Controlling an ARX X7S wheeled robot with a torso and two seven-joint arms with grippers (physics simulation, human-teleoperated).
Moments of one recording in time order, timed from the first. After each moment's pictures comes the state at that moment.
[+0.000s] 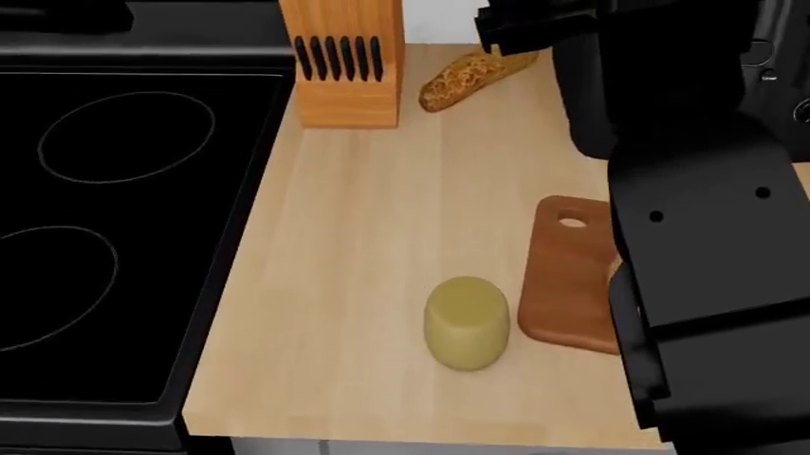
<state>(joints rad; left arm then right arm) -1.05 -0.23 0.13 0.43 -0.44 -0.92 -0.30 1.11 0.32 -0.27 -0.10 0.19 0.72 0.15</state>
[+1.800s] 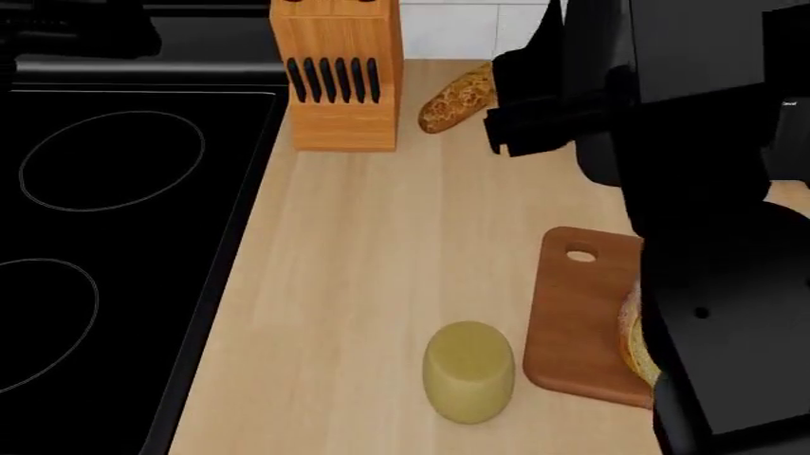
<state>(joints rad) -1.02 -0.23 0.17 0.40 -0.47 -0.85 -0.32 1.00 0.39 -0.19 -0.39 0.34 1.06 0.16</state>
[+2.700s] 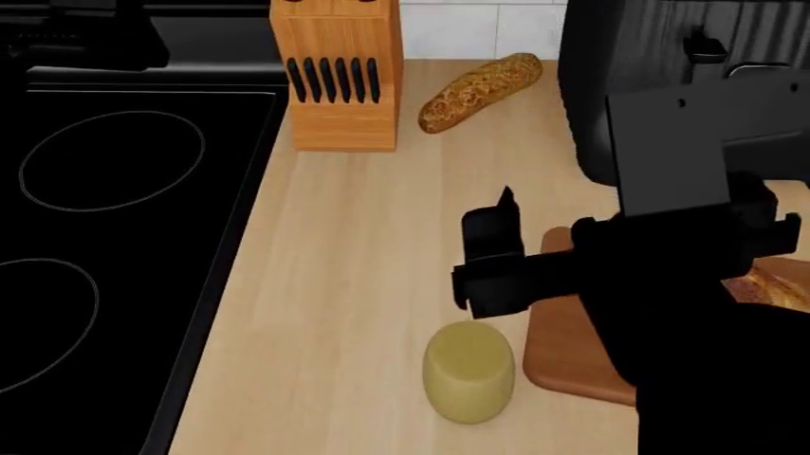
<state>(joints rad) -1.00 -0.24 0.18 0.37 -0.49 -0.81 -0.32 0.96 0.42 0.04 -0.43 1.23 1.53 0.71</state>
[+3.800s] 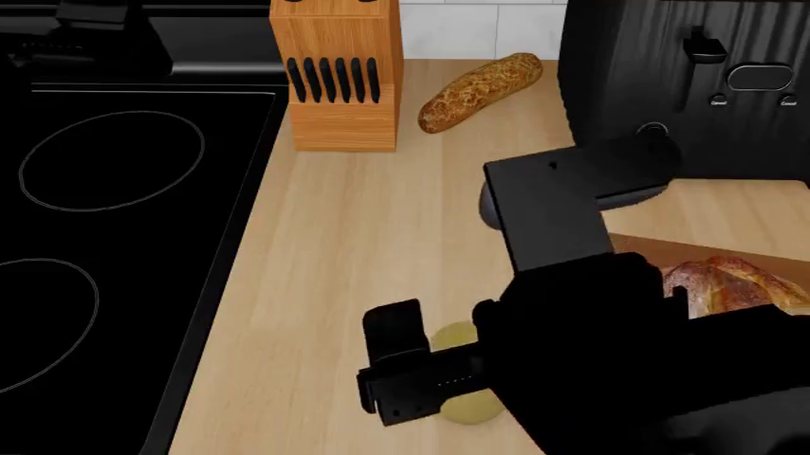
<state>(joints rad) -0.99 -0.26 0.22 0.40 -0.48 -0.80 -0.36 1.03 0.49 -0.27 -0.23 2.06 1.38 1.35</state>
